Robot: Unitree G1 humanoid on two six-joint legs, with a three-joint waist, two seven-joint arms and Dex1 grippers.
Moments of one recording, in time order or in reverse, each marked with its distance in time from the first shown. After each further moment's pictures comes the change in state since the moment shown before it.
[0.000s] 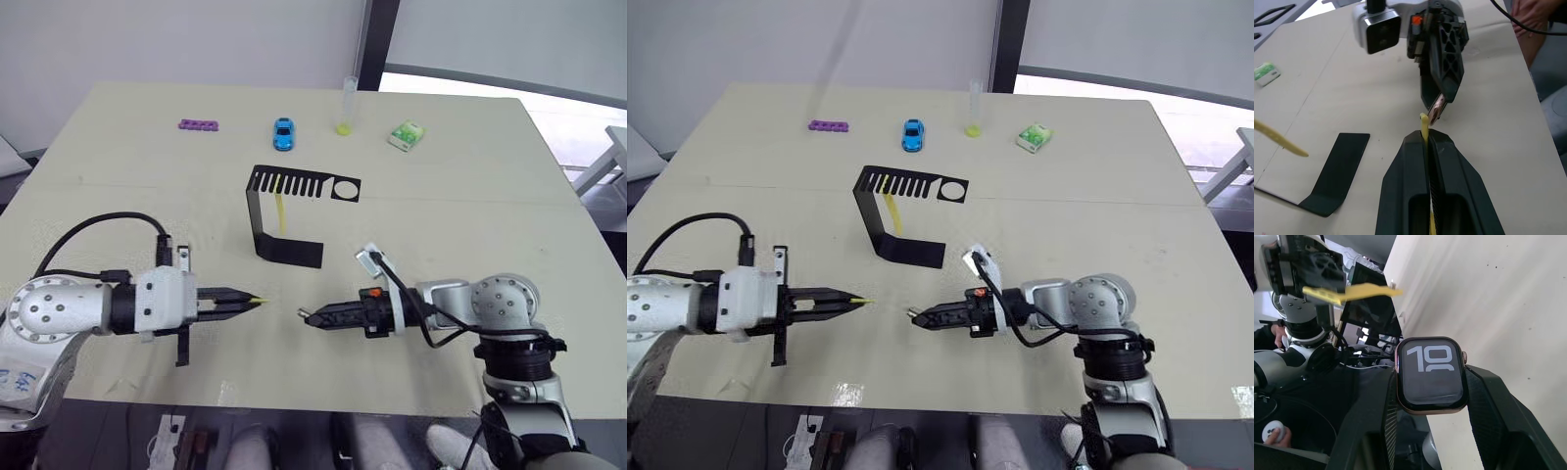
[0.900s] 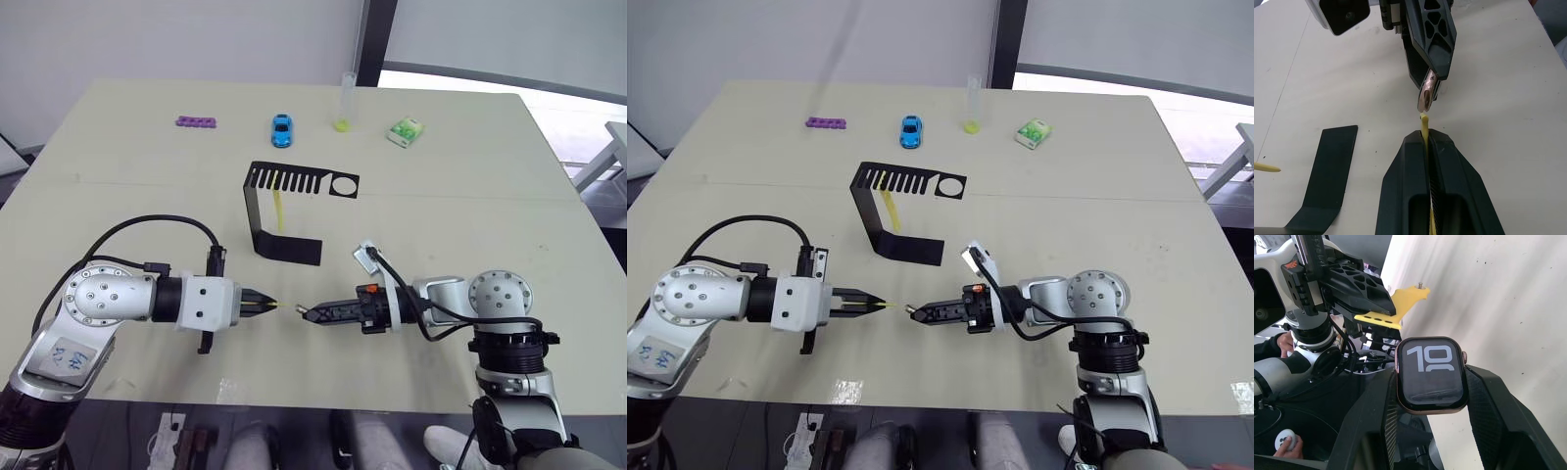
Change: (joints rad) left arm -0.126 -0.022 -0.190 0.095 0.208 -0.097 0.001; right arm -0.006 0.010 -0.026 0.040 0.051 0.021 -0.082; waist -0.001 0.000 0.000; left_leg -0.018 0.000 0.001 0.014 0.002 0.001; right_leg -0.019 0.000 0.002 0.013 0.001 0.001
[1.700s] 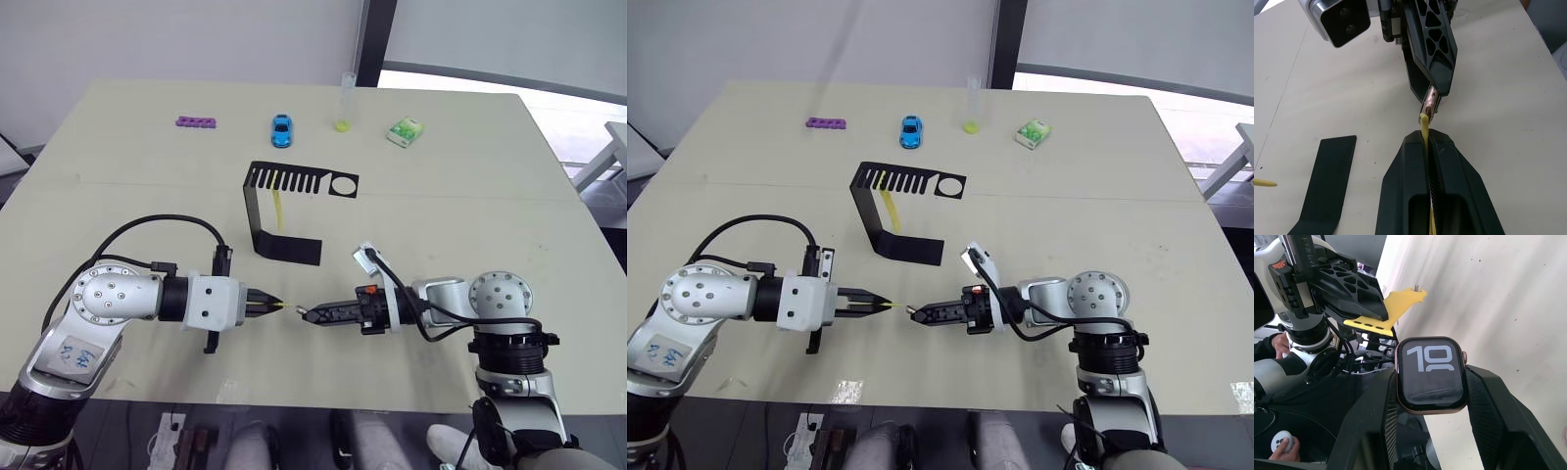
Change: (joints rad) left arm -0.014 -0.019 -0.013 -0.003 0.000 0.010 -0.004; right arm 0.005 0.001 0.000 -0.001 0.021 0.000 -0.036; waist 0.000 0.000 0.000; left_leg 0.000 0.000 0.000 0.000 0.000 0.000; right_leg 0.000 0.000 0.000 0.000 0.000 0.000
